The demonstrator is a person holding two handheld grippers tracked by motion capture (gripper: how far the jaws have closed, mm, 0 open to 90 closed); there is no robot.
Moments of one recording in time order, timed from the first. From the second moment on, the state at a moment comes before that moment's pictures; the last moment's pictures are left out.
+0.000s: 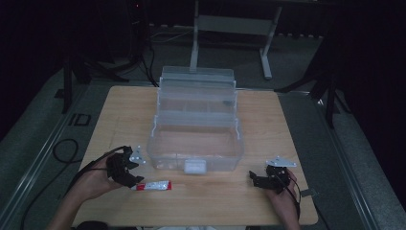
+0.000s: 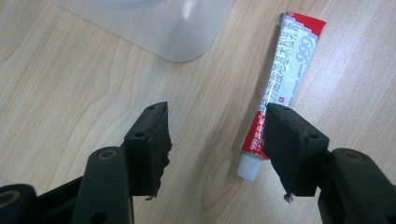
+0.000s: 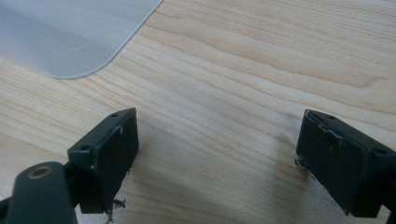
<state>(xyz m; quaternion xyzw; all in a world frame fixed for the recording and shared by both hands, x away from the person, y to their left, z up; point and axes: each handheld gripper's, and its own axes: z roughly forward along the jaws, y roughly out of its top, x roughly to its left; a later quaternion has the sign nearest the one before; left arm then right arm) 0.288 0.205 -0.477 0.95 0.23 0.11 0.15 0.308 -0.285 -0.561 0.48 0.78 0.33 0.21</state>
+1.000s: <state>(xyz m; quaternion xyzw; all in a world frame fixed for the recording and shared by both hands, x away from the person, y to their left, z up) 0.288 0.180 -0.487 0.98 0.17 0.07 0.10 0.308 -0.285 -0.561 0.48 0.78 0.33 0.21</state>
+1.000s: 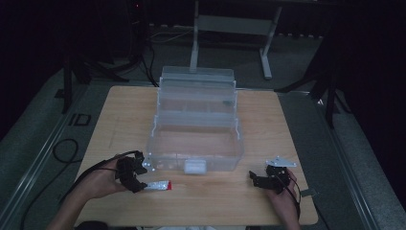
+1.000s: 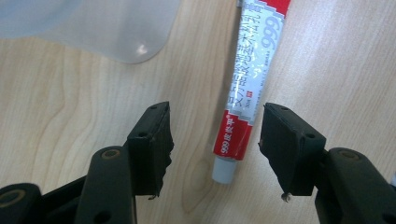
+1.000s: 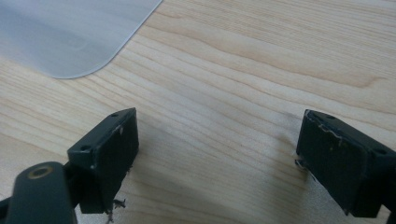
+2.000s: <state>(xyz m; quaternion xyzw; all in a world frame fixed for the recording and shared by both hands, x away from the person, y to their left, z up) 0.291 0.156 -0.500 0.99 0.12 0.04 0.03 0.308 -0.285 -0.561 0.48 0.78 0.33 0.21</state>
